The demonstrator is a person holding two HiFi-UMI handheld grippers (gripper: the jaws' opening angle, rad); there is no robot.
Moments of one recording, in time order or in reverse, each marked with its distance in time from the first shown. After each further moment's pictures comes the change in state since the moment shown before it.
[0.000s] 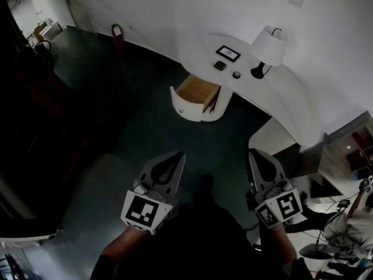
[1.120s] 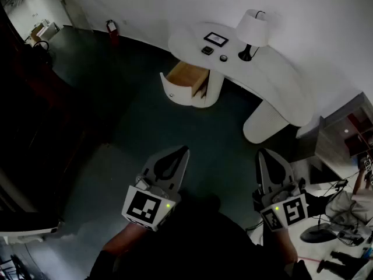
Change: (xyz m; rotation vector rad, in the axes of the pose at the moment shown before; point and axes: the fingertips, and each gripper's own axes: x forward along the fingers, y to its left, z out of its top) left arm -0.013 -0.109 0.010 -0.005 0.001 -0.066; right arm -0.131 -0.015 0.018 -0.048 -0.033 -0.101
